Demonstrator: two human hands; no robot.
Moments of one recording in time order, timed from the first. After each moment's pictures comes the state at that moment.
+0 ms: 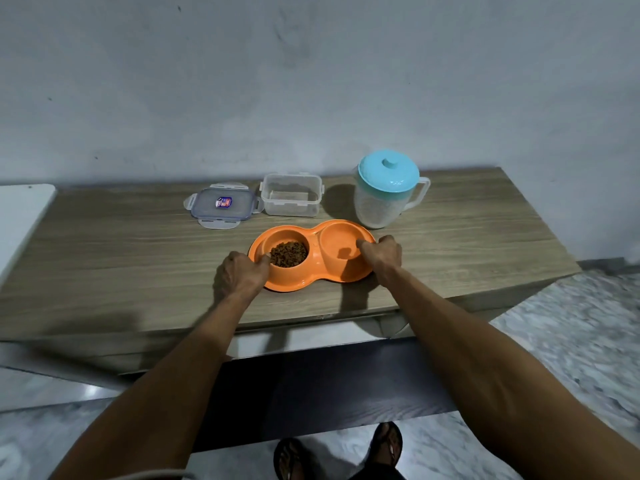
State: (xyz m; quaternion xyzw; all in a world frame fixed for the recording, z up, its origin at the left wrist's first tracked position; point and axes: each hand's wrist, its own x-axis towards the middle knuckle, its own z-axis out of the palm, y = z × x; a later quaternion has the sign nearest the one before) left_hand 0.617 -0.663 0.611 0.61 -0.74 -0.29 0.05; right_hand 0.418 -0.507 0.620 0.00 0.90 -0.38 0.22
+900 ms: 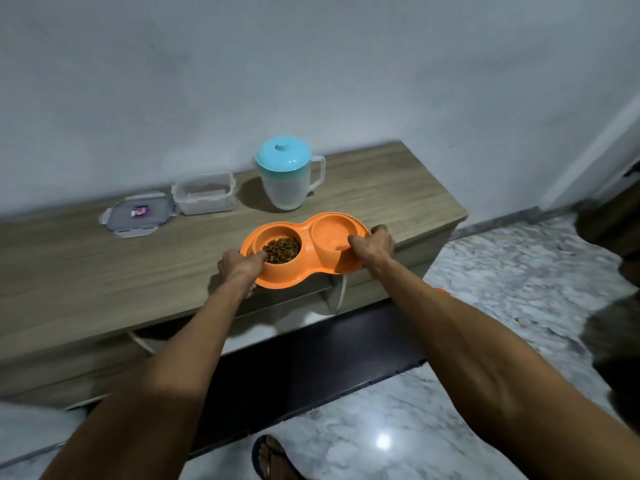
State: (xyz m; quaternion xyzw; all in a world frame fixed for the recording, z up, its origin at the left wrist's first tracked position) left_hand 0.552 -0.515 0.650 0.57 -0.67 -0.47 0.07; right_hand 0.396 -0.335 0.645 0.06 0.88 -0.44 0.15
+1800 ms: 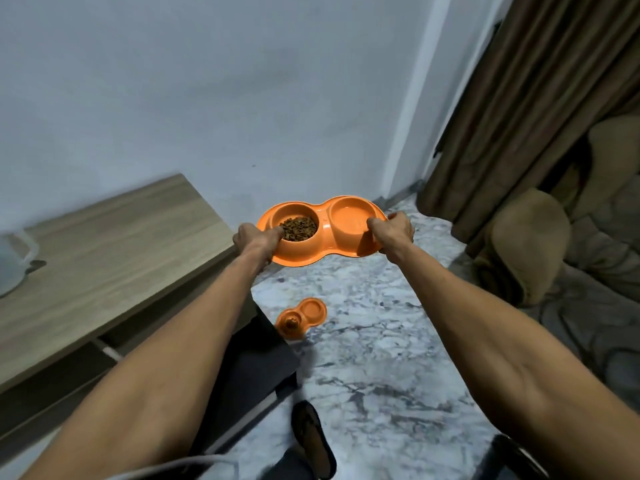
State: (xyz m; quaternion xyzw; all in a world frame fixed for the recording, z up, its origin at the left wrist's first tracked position) left_hand 0.221 -0.075 0.704 0.36 -0.77 -0.52 0.03; right_hand 0.153 0.158 0.699 0.23 0.84 -0.49 0.00
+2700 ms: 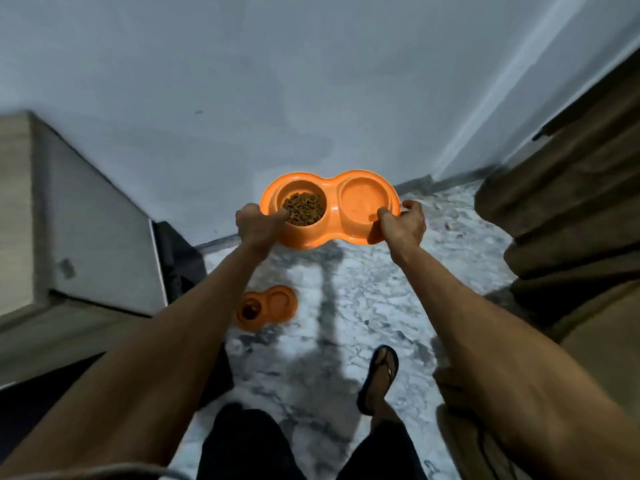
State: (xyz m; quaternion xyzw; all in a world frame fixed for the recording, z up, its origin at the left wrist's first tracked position) left_hand -0.154 0.023 0.522 0.49 -0.72 -0.49 0.07; right_hand -0.264 0.230 0.525 0.17 0.86 -0.48 0.09
